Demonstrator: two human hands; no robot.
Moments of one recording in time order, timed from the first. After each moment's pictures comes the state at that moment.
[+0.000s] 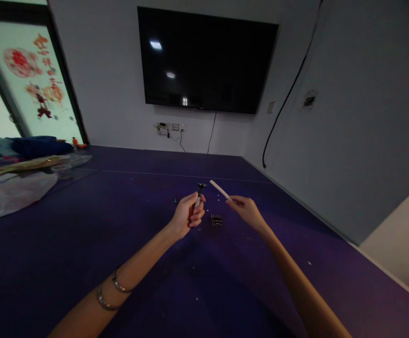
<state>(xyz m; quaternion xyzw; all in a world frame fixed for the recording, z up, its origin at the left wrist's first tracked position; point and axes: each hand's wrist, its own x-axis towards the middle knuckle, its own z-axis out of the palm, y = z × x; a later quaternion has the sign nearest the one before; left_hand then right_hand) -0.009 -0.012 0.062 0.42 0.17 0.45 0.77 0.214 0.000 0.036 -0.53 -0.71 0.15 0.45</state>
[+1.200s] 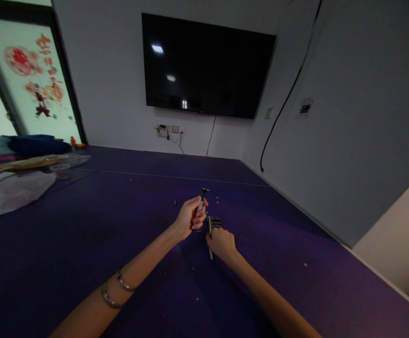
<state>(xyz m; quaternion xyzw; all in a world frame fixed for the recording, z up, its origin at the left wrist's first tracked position) -0.005 -0.005 0.051 0.45 0.17 0.44 0.76 0.128 -0.027 -0.027 -0.72 -0.68 0.00 0.09</state>
